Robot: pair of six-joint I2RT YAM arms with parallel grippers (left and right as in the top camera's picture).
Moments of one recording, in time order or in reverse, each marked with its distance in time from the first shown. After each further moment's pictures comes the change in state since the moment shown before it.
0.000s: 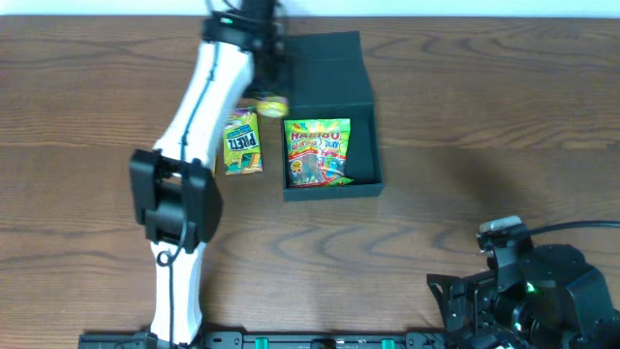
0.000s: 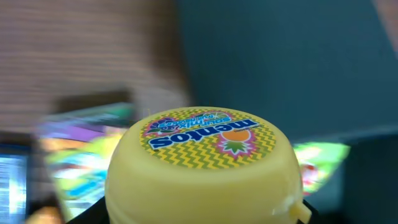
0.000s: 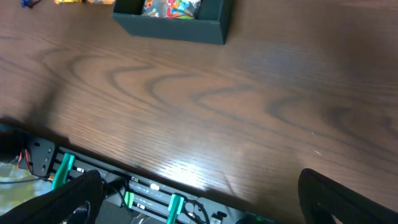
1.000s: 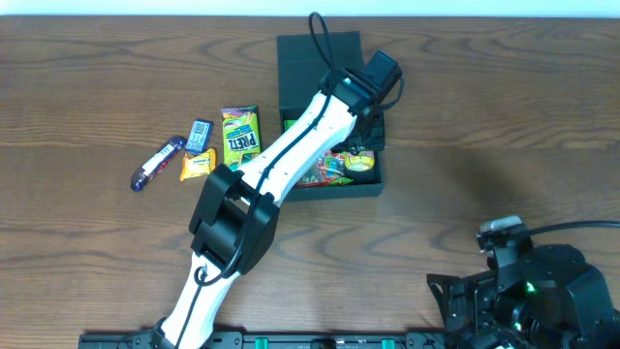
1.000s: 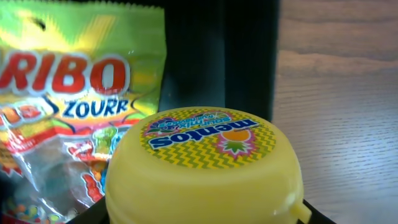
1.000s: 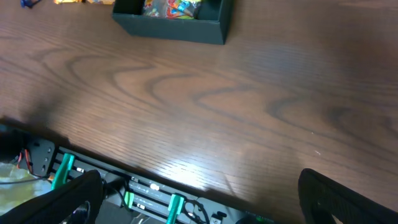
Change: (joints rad) left arm -0.372 0.022 -0.116 0.072 -0.024 -0.428; right arm 0.000 0.000 0.000 0.000 0.000 0.000
